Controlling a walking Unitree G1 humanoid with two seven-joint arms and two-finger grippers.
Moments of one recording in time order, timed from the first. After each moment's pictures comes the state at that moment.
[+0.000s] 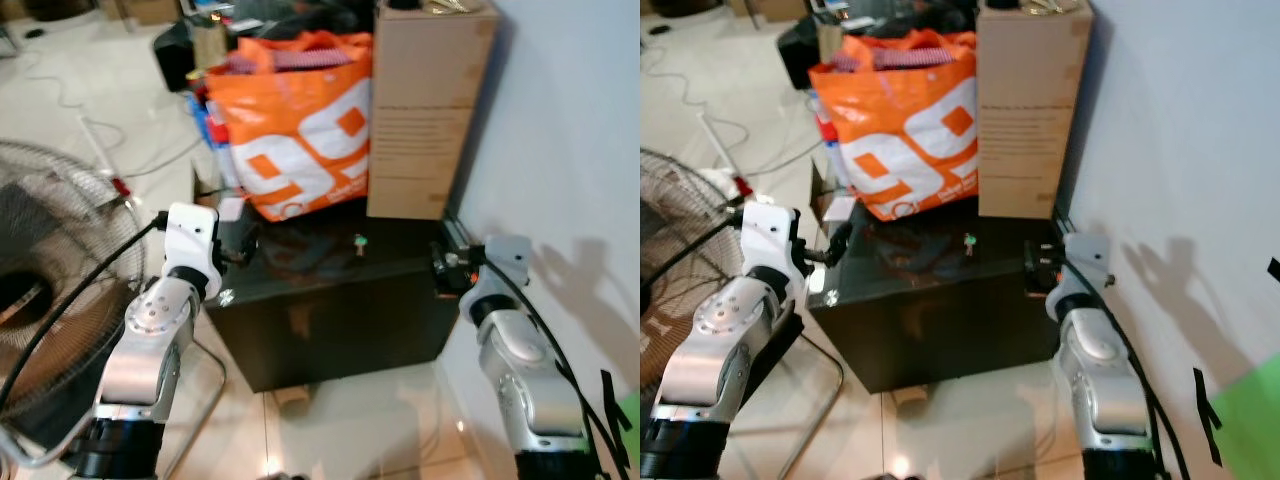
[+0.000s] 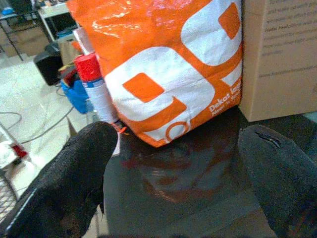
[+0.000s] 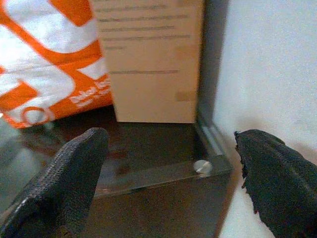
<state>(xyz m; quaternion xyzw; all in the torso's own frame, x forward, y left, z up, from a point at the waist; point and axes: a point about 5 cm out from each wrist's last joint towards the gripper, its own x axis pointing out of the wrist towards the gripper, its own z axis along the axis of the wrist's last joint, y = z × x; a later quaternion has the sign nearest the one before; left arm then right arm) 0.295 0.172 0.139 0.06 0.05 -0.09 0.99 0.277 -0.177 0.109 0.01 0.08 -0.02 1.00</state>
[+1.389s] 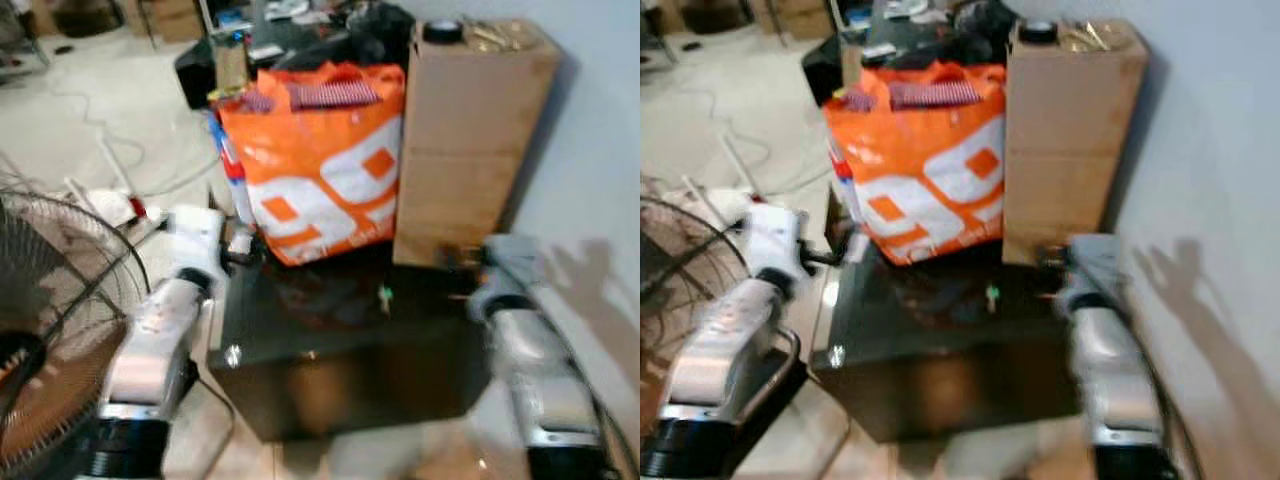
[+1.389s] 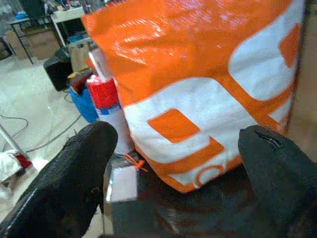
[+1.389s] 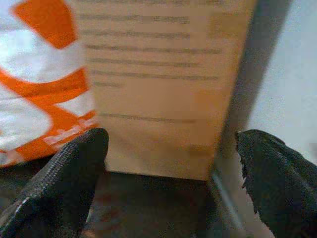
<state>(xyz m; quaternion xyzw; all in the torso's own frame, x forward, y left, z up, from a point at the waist) 0.295 0.167 0.135 0.05 0.05 -0.10 0.99 0.279 -0.194 0.104 -0.03 0.09 -0.05 0.99</state>
